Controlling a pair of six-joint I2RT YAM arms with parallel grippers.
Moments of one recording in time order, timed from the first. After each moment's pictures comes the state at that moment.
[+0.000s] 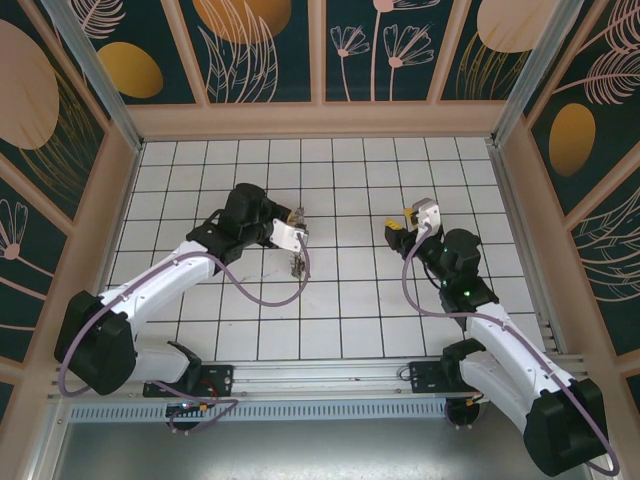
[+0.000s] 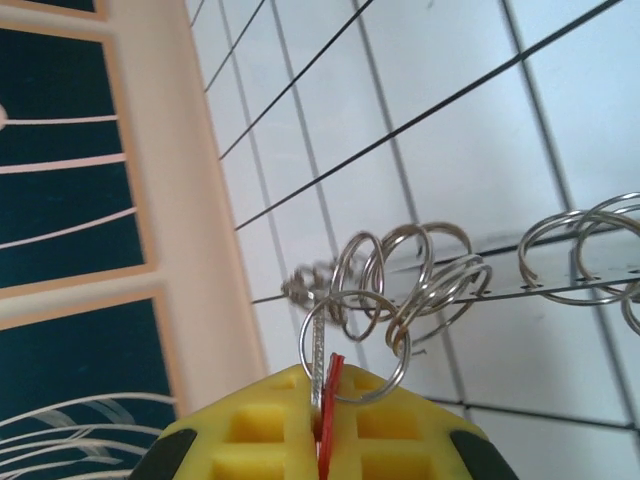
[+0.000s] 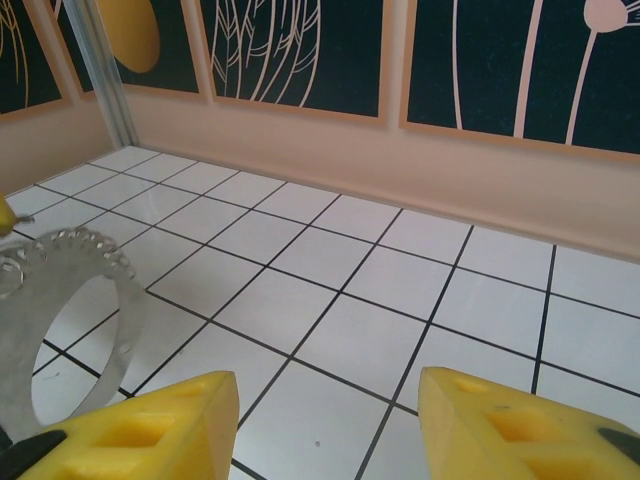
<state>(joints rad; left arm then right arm) -0.58 1.35 0.93 -0.20 0.10 1.40 0.35 0.82 0.40 0.30 -0.21 -0.01</state>
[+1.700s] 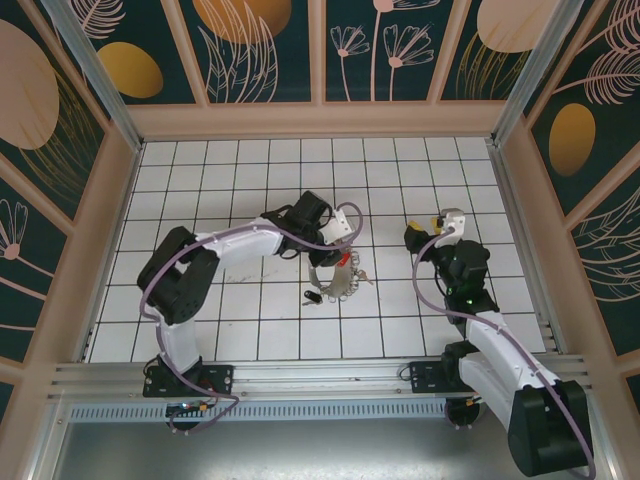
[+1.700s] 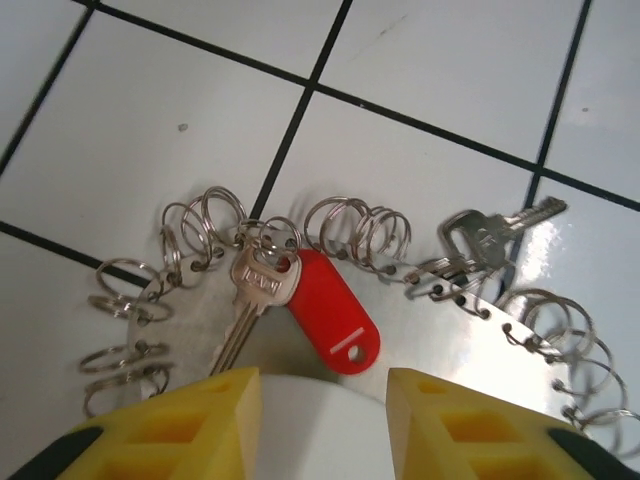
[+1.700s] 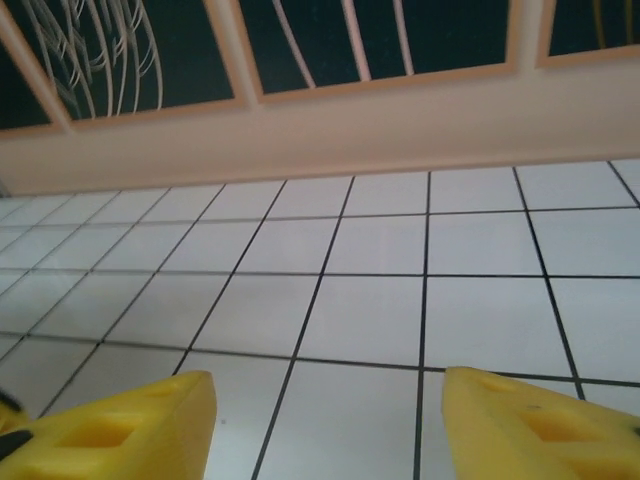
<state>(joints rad) -0.74 1.84 1.20 -0.30 0.31 0.31 0.17 0.82 0.25 0.44 -0.12 0.16</state>
